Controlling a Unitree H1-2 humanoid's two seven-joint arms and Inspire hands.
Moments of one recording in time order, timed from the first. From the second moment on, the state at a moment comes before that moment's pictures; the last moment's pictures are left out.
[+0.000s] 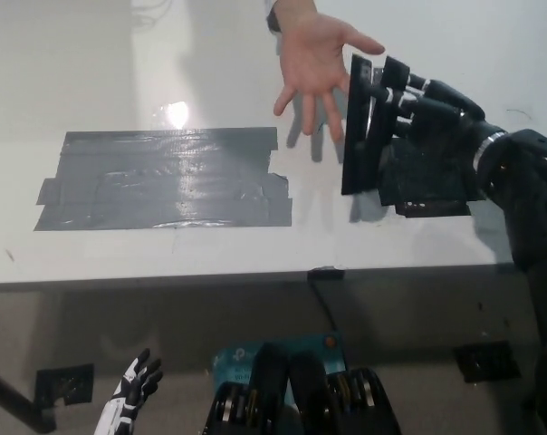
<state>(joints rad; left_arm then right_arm) 0.15 0.11 -0.01 0.18 0.06 -0.32 -0.04 -0.97 -0.18 -0.18 0.79 0.46 0.47 0.31</state>
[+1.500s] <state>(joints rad) 0.06 0.12 -0.01 0.16 0.06 -0.30 -0.05 -1.52 -0.08 -0.33 1.26 0.48 0.41 0.01</state>
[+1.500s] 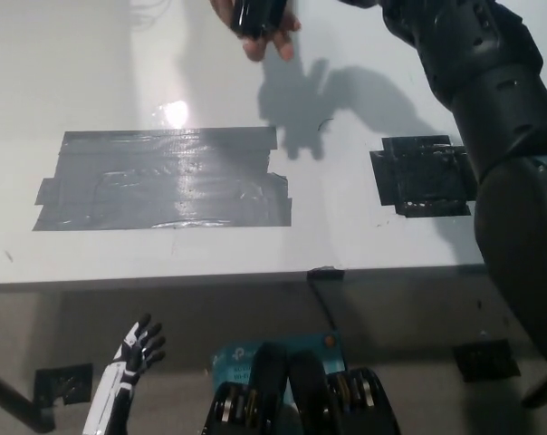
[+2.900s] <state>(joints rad) 0.08 0.11 -0.01 0.16 0.07 -0.30 -0.05 -1.18 -0.23 0.09 0.91 0.18 0.38 0.30</state>
